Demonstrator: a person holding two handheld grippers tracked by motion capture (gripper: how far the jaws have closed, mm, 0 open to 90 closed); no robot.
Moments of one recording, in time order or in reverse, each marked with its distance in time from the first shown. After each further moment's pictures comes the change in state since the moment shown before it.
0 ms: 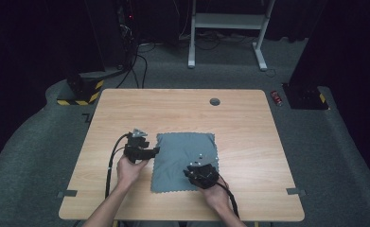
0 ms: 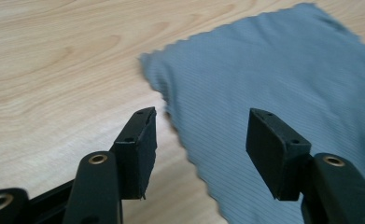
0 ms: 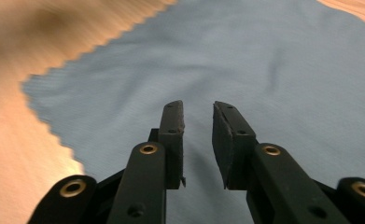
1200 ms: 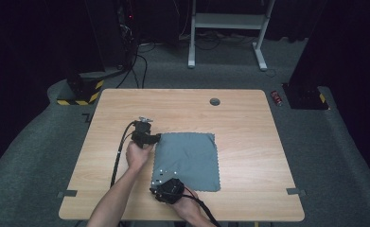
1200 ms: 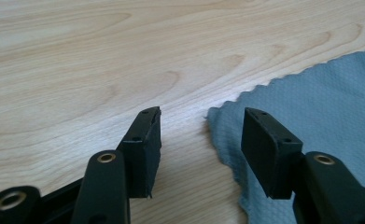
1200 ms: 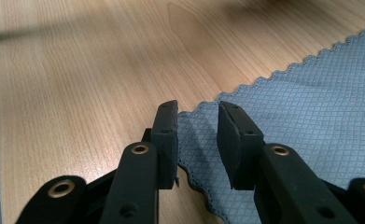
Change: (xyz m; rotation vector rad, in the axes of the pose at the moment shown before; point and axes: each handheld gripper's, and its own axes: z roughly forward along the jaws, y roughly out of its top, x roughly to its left) left arm 0.020 0.031 0.060 0.057 0.143 -0.057; right arm 0.091 0.020 0.052 0.031 0.151 -0.212
